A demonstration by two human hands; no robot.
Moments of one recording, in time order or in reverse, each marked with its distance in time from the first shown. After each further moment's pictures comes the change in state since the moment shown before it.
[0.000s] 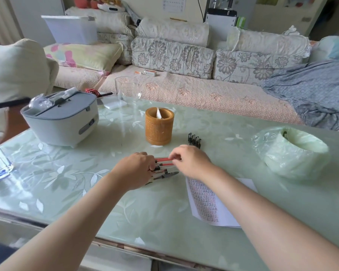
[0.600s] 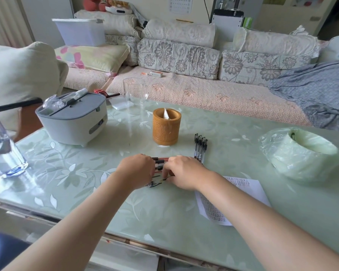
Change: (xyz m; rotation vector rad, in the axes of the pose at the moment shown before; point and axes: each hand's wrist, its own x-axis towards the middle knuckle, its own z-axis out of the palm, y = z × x) left_hand -0.009 -0.005 -0.008 0.160 -0.072 -0.080; right_hand -0.015 -0.042 0.008 -0.191 -0.188 -0.250
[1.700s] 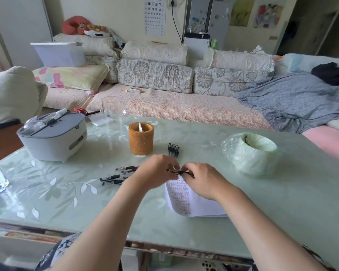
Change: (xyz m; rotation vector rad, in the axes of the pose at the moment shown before) left_hand -0.004 0.112 -0.040 -0.505 0.092 0.254; right_hand -0.128 0.041 -0.046 0.225 0.224 0.324
